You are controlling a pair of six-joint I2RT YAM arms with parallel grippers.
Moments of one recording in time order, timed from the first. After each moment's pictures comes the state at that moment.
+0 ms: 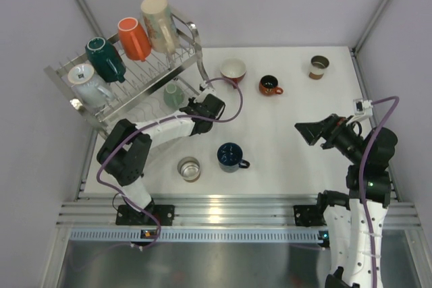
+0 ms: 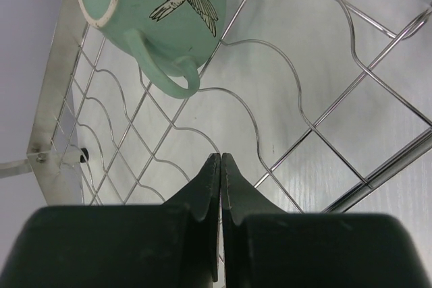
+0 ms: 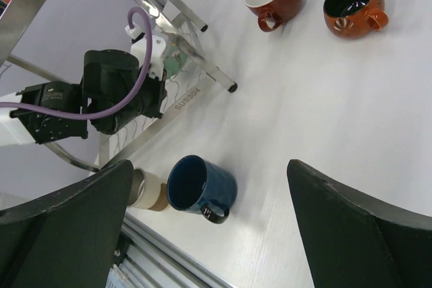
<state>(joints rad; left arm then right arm) -0.67 1.72 1.07 -0.36 -0.85 -0.09 -0.21 0.43 0.68 -0.44 -0.77 0.54</state>
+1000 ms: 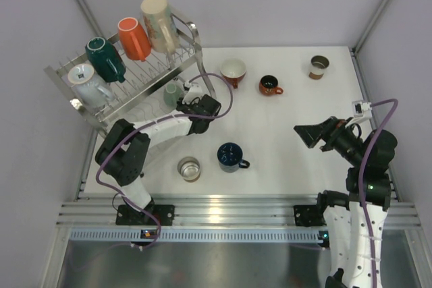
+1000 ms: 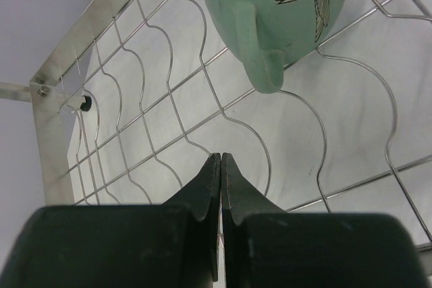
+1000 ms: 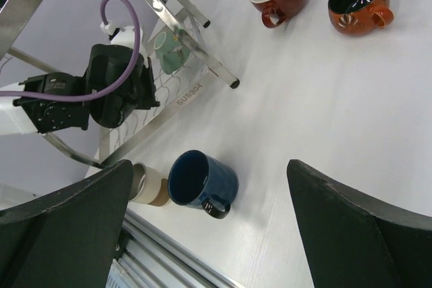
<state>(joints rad) -0.66 1.71 1.05 -0.44 -1.06 -0.44 -0.20 0.40 0.68 -0.47 -0.77 0.53</state>
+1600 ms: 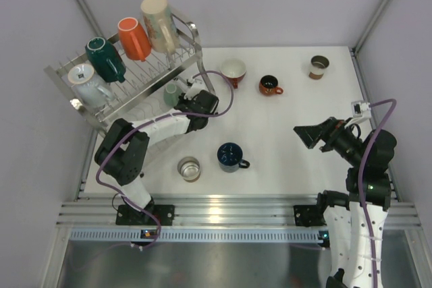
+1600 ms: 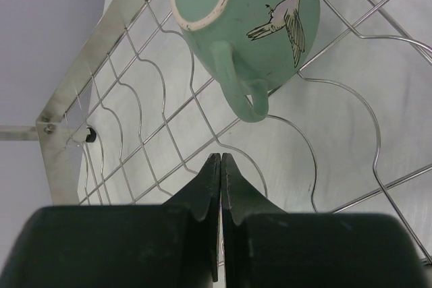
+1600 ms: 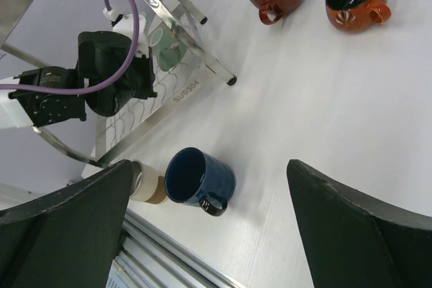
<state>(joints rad) -0.62 1.71 1.05 -0.31 -0.99 -0.22 -0.19 0.40 0.68 -0.48 -0.76 0.52</state>
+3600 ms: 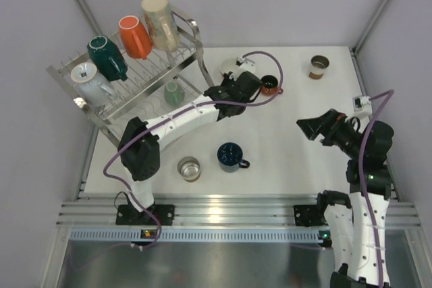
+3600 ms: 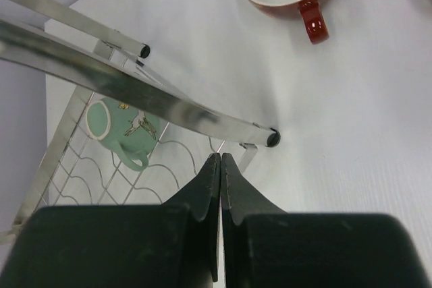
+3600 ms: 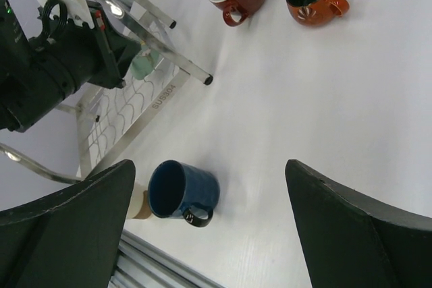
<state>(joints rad) -0.89 1.85 1.62 -0.56 -0.86 -0.13 -0.18 0.49 0.69 -0.48 -0.65 0.52</state>
